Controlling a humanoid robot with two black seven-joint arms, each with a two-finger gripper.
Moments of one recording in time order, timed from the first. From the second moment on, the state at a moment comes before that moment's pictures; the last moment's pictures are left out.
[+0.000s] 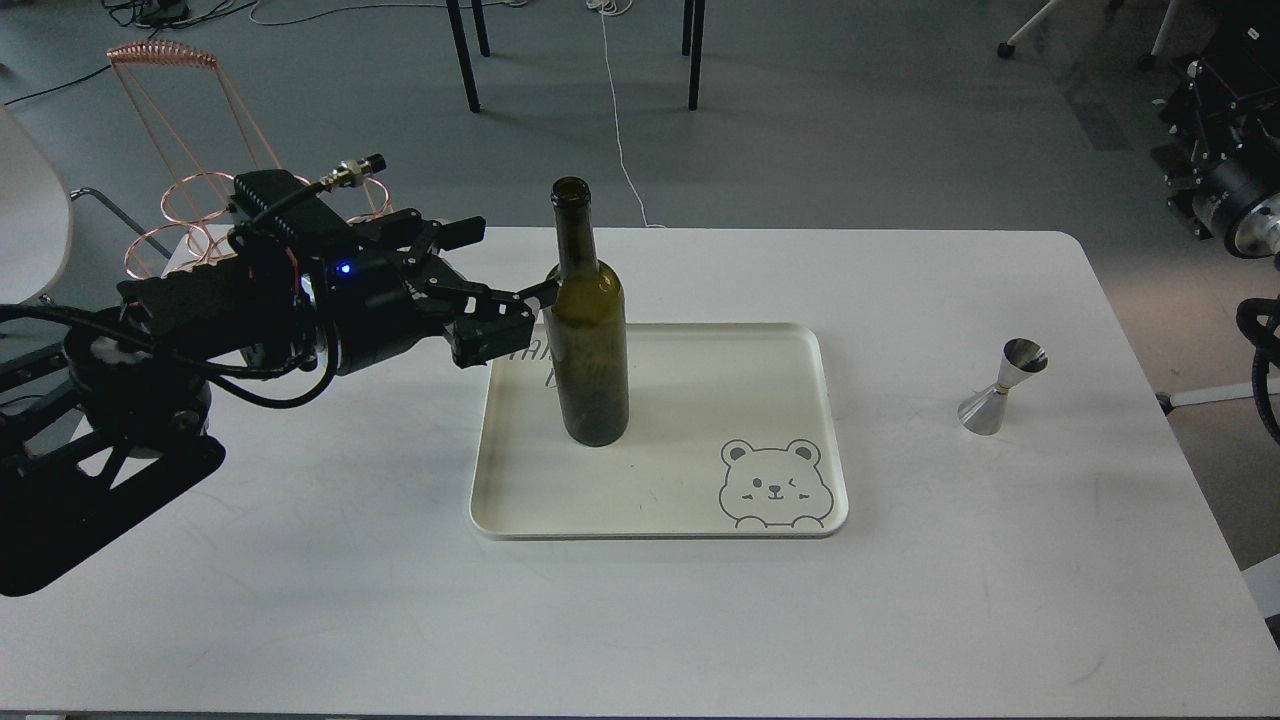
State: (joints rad) left arm -0.67 0.70 -0.73 -1.66 2.02 -0.25 -0.09; right arm 0.87 -0.70 0.56 0.72 -0.50 0.07 0.25
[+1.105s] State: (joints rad) left arm -0.70 0.57 -0.74 -1.62 1.98 -0.24 -0.07; right arm 0.87 -0.70 0.56 0.72 -0.50 0.07 0.25
